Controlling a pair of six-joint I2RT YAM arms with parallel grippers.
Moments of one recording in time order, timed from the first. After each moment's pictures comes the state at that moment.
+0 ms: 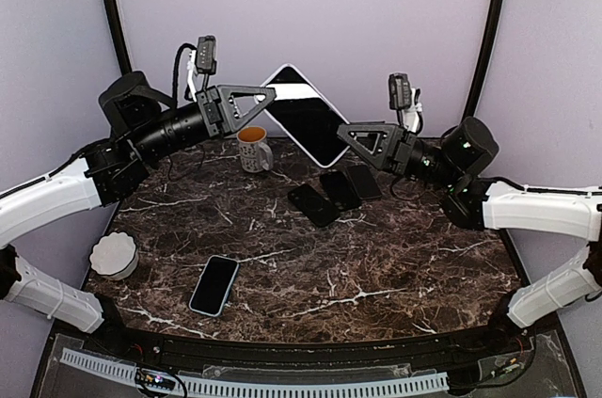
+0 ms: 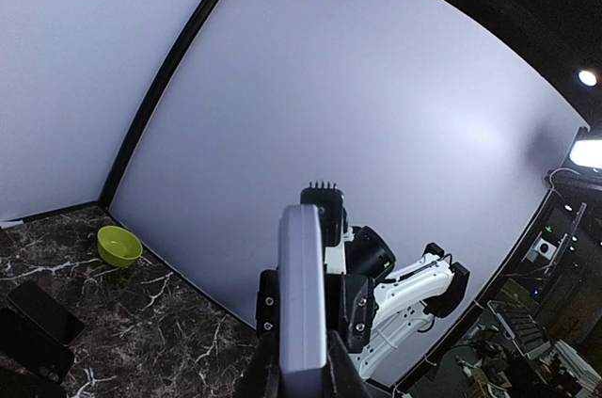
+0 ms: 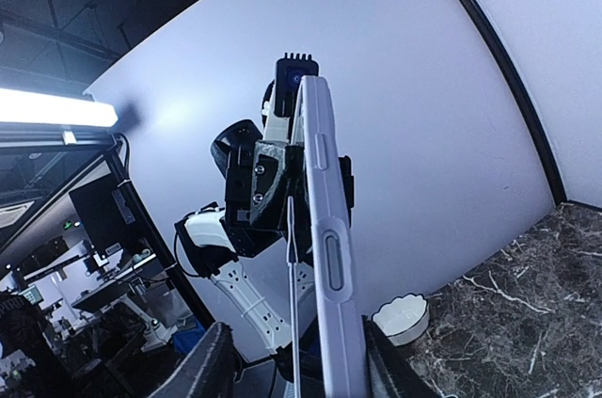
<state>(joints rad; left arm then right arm) -0.80 1.23 1.13 0.32 0.40 -0.67 0.79 1.31 0.84 0.92 -0.66 0.82</state>
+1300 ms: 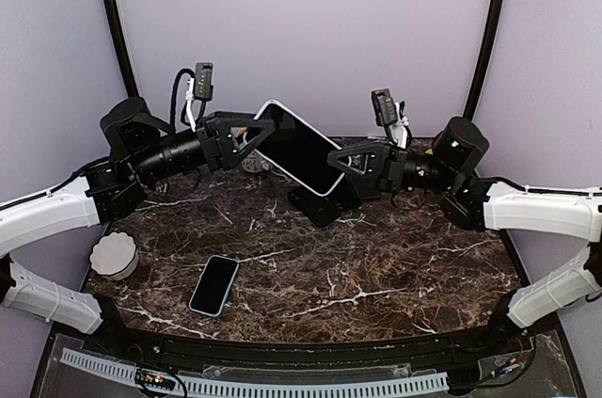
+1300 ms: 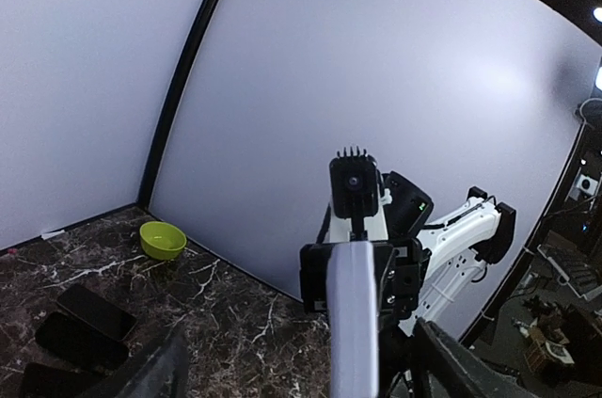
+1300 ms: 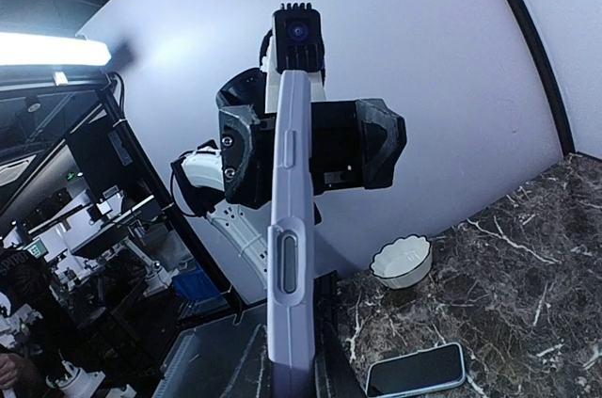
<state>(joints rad) -0.80 1.18 0.98 0.38 0.40 -0.50 0.79 1.31 0.84 0.77 -0.78 0.71</state>
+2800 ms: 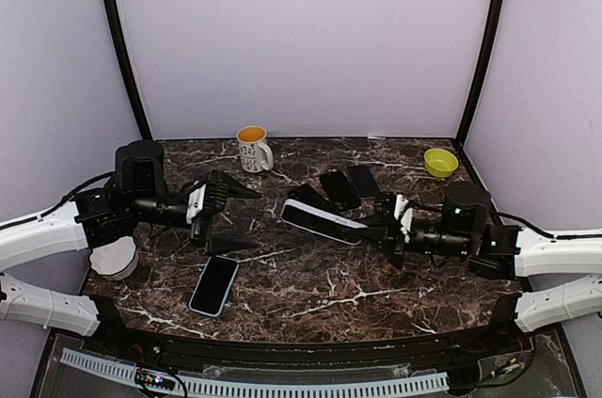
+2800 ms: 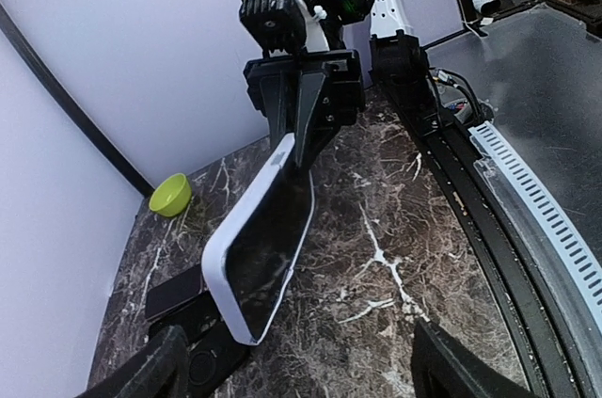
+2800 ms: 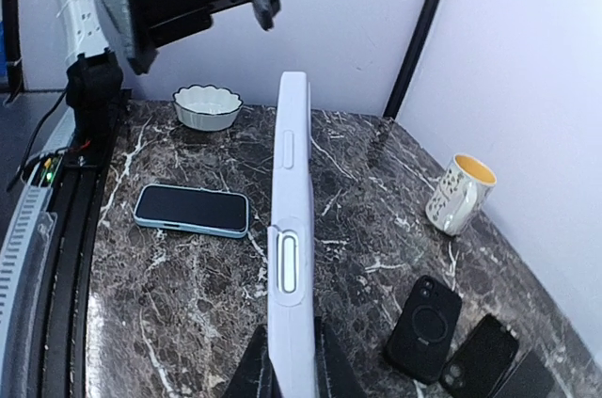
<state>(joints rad) -0.80 1.02 0.78 -0.06 0.66 0.67 0.96 1.01 0.49 0.35 -0.29 -0.31</state>
